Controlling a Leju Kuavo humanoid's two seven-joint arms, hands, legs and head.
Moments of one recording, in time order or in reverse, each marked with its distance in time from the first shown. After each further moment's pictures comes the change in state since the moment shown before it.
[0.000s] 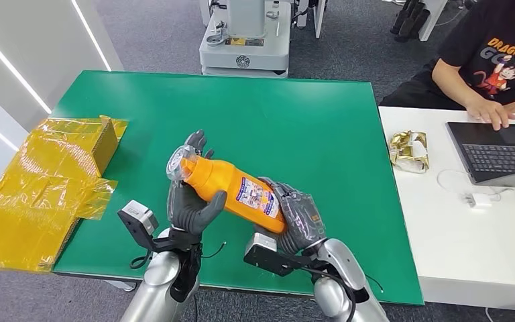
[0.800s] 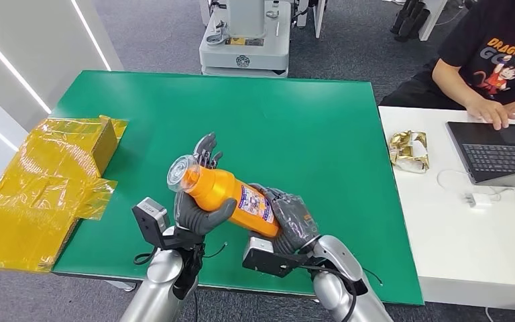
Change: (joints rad) left arm -0.022 0.009 0.002 0.049 -0.069 -0.037 0.042; right arm -0.042 0.000 0.024 0.069 -0.030 0.100 -0.076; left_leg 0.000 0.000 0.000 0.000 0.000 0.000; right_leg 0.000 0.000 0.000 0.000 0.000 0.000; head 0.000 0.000
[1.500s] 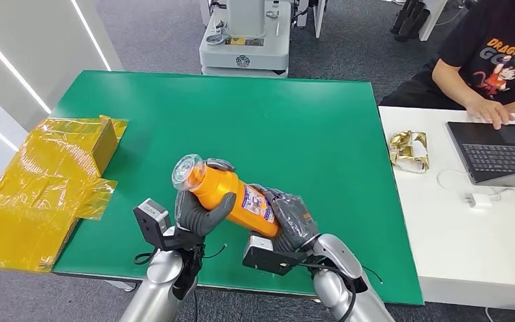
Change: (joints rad) left arm 0.000 0.003 0.000 0.000 -0.012 -0.003 0.000; right arm -0.012 0.000 0.002 0.022 -0.004 0.011 -0.001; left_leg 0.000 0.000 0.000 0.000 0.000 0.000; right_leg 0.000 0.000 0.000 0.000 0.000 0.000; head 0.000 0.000
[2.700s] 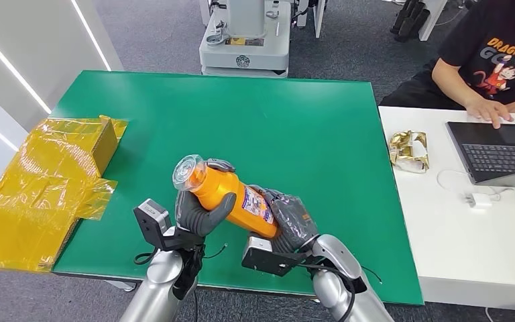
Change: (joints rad) left arm 0.000 0.000 0.000 0.000 0.000 0.000 0.000; right arm -0.001 0.000 0.007 0.004 0.000 0.001 0.000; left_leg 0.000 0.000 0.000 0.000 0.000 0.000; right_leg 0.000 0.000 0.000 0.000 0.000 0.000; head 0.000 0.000
